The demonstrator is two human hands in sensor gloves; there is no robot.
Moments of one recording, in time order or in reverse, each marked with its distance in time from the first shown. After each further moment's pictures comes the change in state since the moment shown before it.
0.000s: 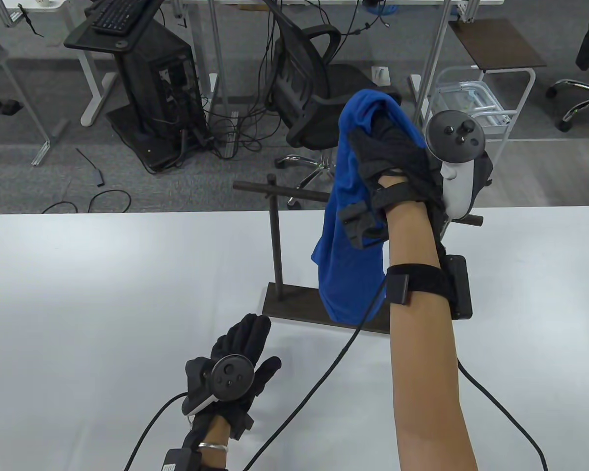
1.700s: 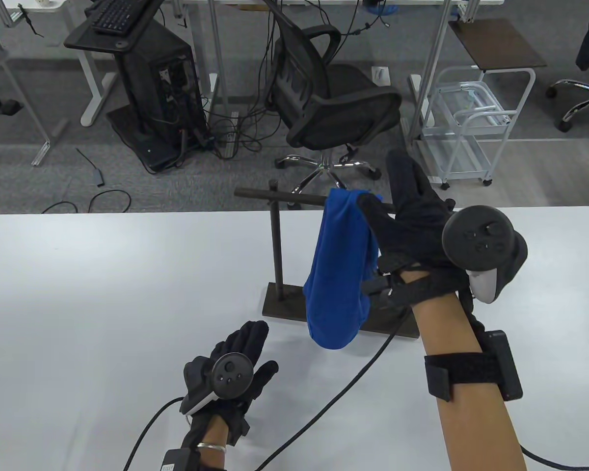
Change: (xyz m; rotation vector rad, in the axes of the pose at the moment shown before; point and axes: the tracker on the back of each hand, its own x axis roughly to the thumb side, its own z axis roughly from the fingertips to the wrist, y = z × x) left_hand -0.006 -0.011 0.000 -0.122 0.055 0.057; right_hand -0.029 -0.020 0.110 -0.216 -0.529 0.118
